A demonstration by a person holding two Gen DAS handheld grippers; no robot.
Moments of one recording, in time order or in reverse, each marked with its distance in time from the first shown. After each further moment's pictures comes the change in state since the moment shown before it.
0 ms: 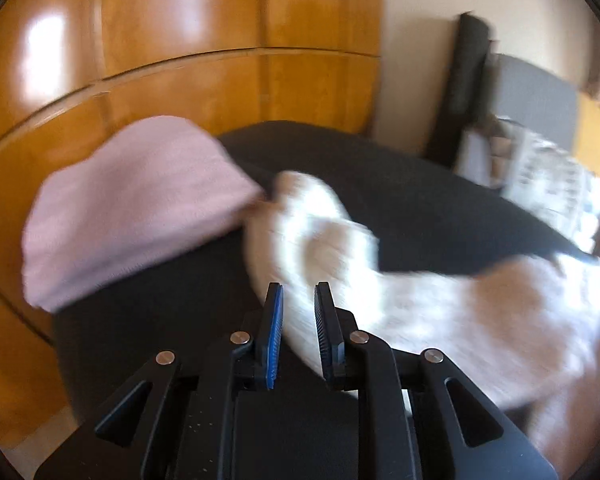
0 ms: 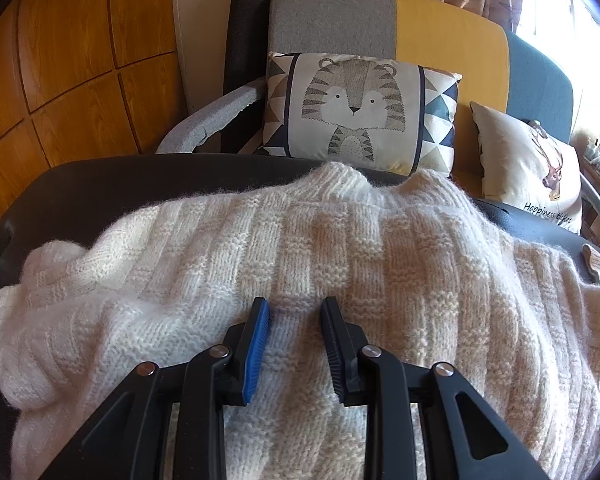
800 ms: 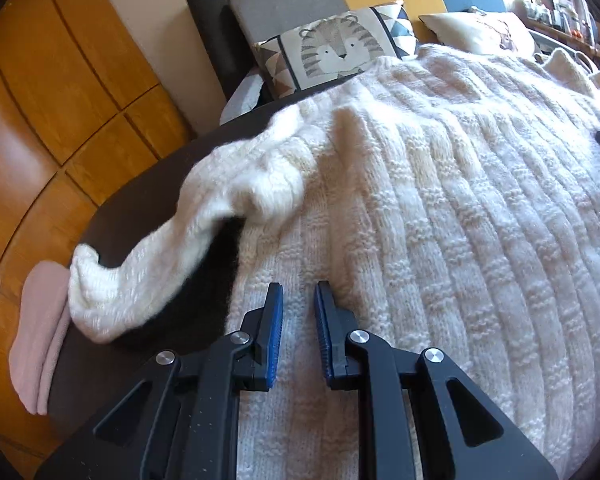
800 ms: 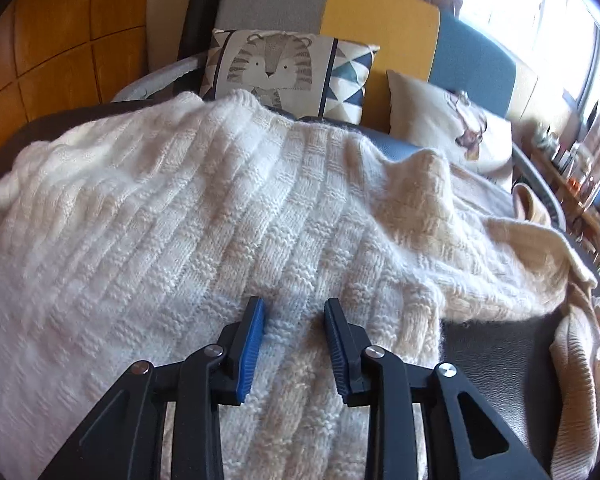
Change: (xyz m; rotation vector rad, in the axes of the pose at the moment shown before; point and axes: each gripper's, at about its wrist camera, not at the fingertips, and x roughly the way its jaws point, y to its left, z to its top) left arm -0.082 -0.199 -0.123 0.722 0.007 -0.168; right arm -0.115 -0.134 -0.102 -0.045 0.076 -0.190
